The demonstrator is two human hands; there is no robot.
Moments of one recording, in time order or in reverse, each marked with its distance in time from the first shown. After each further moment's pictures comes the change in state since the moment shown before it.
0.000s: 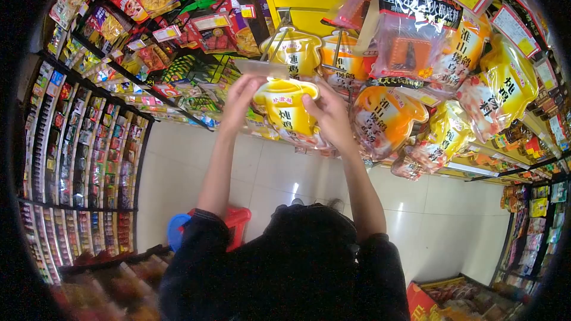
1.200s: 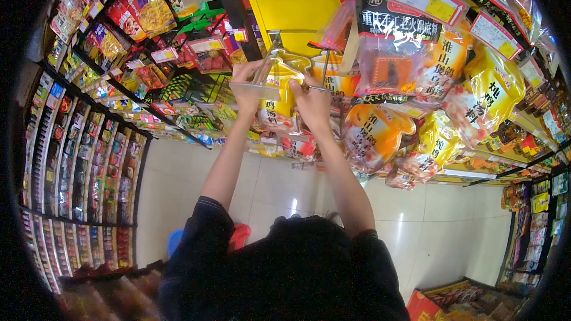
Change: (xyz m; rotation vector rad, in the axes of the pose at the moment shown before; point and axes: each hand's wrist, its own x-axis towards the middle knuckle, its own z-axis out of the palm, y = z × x) left_hand 0.086 -0.022 0.025 0.620 0.401 0.587; right_hand 0.069 0.012 0.010 -0.412 0.378 0.107
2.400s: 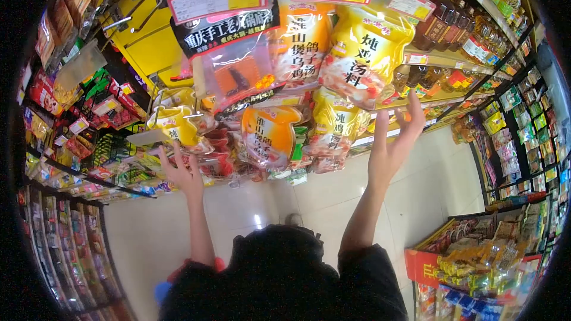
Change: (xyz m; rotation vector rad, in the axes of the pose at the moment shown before) left_hand -0.147 0.036 0.001 0.506 -0.162 -0.028; right_hand -0.139 -0.081 -0.301 -0.484 0.944 -0.560
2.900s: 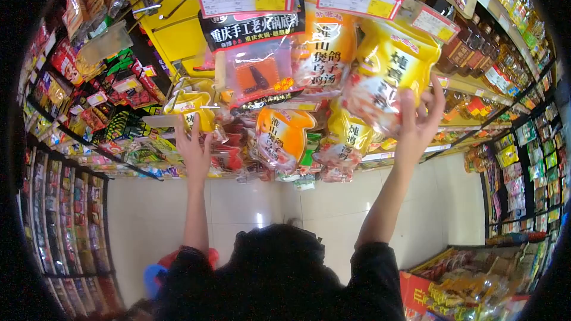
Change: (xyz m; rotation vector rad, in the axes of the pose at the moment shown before) left_hand 0.025 0.011 0.002 0.055 -0.121 0.027; right_hand 0.060 0.022 0.015 0.372 -0.163 0.186
